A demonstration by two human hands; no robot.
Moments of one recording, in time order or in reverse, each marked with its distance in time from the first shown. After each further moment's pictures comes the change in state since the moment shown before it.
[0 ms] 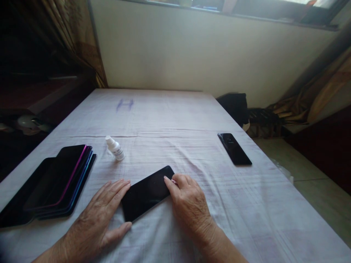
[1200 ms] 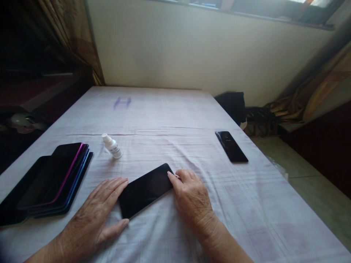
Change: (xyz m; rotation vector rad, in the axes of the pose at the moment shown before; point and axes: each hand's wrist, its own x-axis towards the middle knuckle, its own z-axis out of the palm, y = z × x) left_hand 0.002 -0.002 -0.002 -0.015 -0.008 0.008; right_hand 0.001 0.010 -0.007 -0.026 -0.017 0.042
